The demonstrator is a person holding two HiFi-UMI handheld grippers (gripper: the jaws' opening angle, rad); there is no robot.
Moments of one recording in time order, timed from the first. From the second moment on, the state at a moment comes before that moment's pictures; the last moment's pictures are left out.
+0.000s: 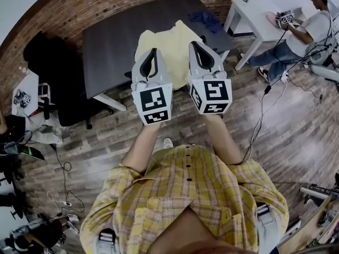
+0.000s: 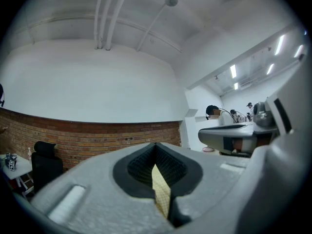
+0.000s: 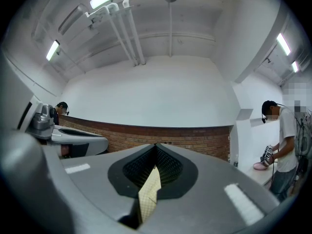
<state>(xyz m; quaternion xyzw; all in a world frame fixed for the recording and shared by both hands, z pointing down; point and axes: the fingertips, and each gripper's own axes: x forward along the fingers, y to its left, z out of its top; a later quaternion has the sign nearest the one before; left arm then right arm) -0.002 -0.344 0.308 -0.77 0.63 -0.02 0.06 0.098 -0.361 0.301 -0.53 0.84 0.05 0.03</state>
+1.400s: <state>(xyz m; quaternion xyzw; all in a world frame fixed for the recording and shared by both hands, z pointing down) -0.001 -0.270 0.355 -0.77 0.63 -0.04 0.02 0.080 -0.292 0.350 -0.52 0.85 0.01 0.01</state>
